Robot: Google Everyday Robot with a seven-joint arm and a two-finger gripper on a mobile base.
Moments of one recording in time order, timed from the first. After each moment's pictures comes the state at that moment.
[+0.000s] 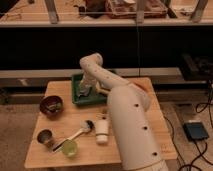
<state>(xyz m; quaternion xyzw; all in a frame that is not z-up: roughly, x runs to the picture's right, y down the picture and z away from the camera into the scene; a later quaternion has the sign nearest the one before) -0.104 -0.012 0.994 -0.19 -0.22 -0.54 0.79</state>
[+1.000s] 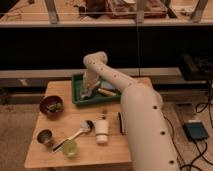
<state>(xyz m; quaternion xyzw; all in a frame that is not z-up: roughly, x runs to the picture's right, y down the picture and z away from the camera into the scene) -0.105 -0.027 0.941 -0.14 -0.27 -0.53 0.79</state>
